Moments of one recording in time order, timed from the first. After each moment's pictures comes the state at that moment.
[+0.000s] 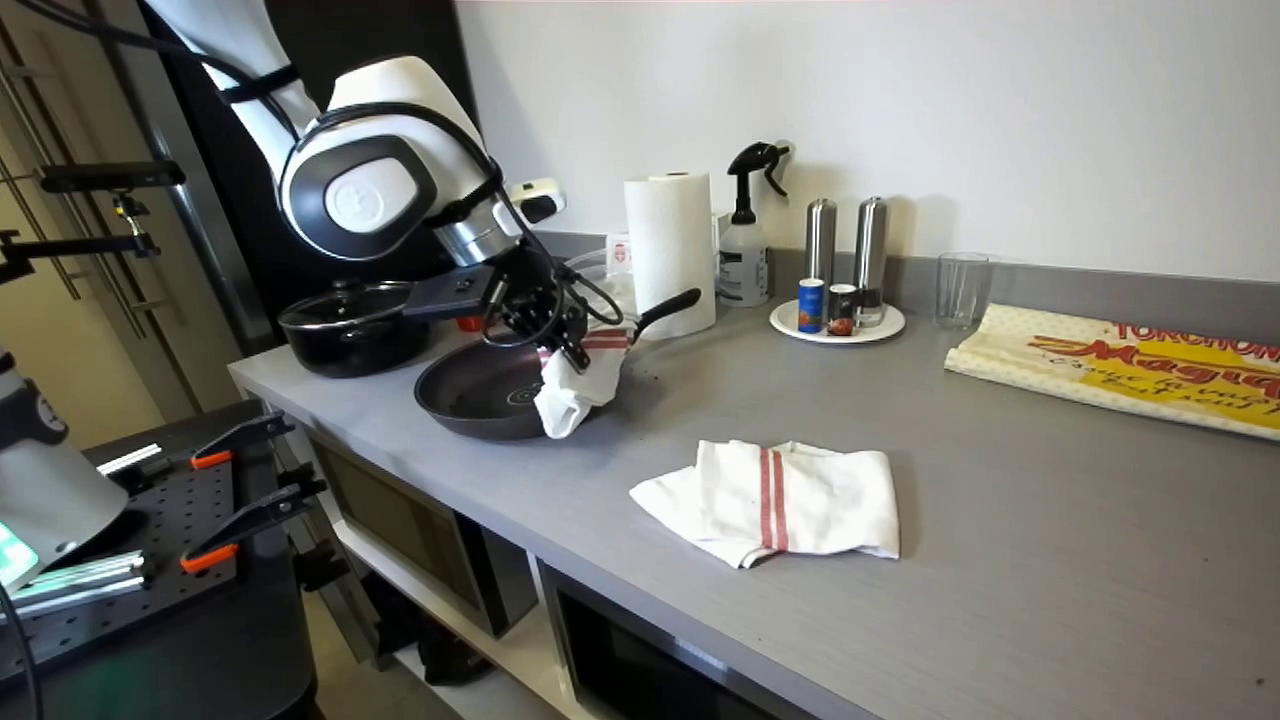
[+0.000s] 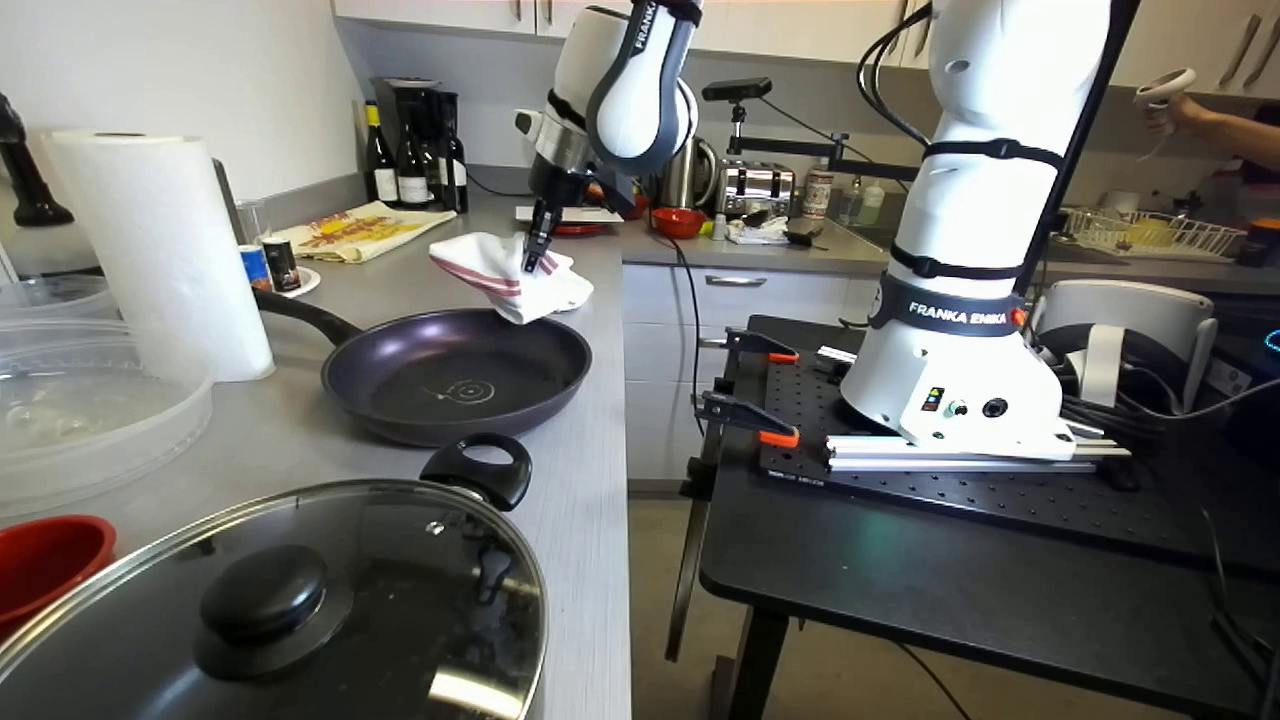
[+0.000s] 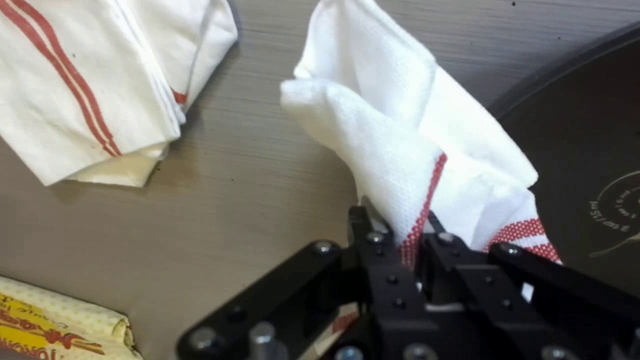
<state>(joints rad) -0.44 0.31 0.07 -2.54 -0.38 3.27 -0.37</state>
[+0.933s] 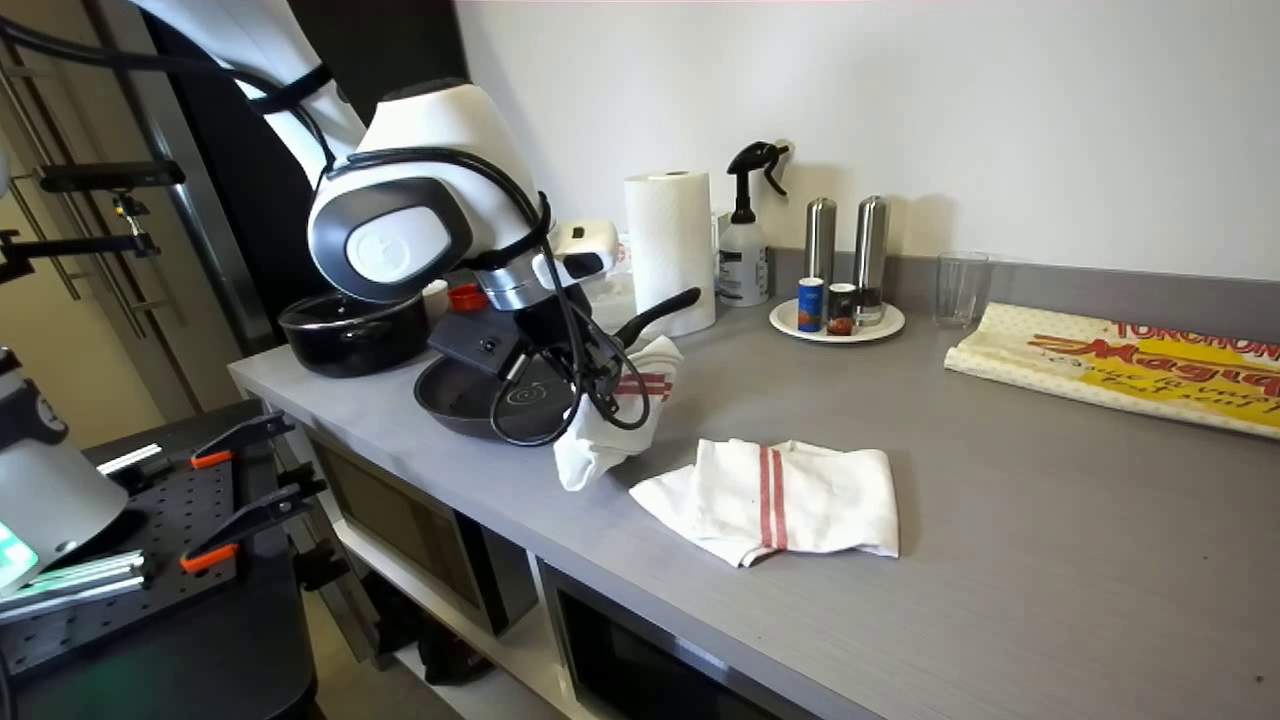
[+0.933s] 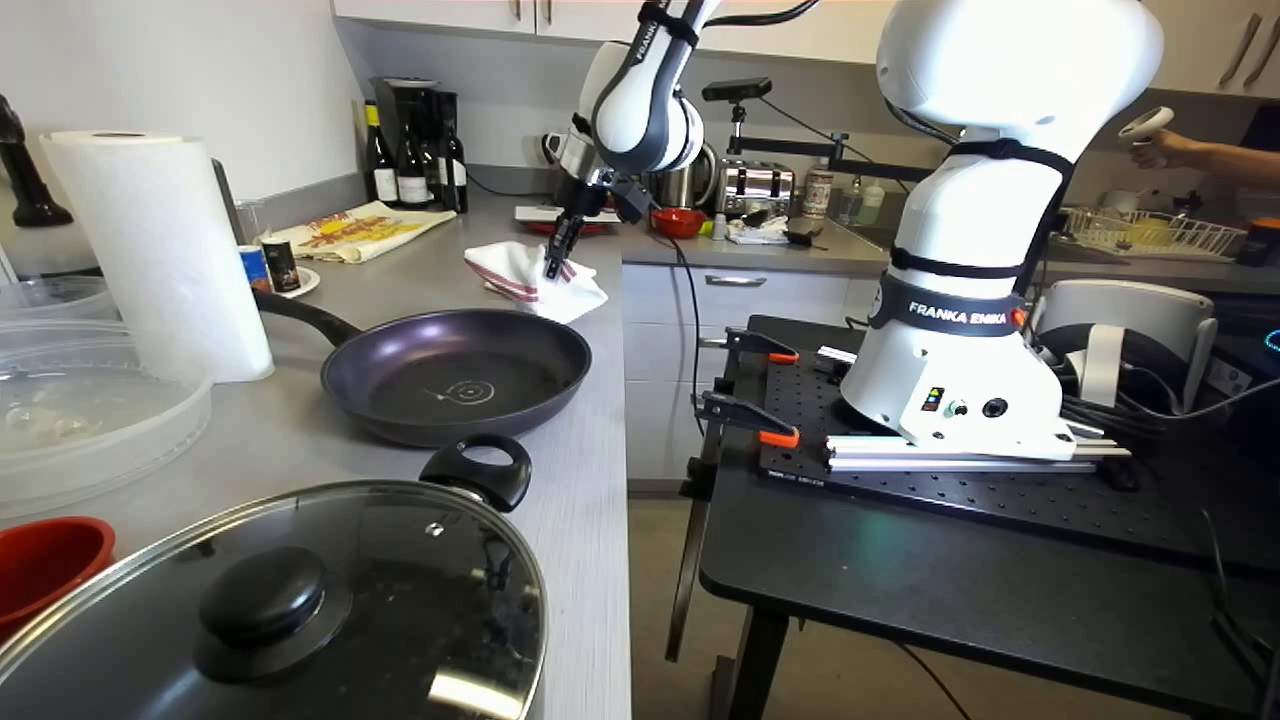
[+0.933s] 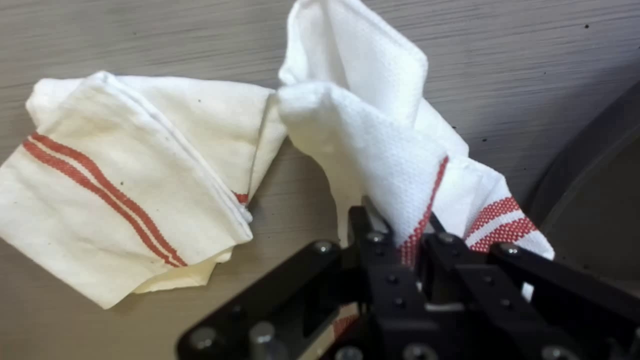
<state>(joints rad) -0.97 0.47 0.43 -2.41 -0.38 3.15 -0.36</state>
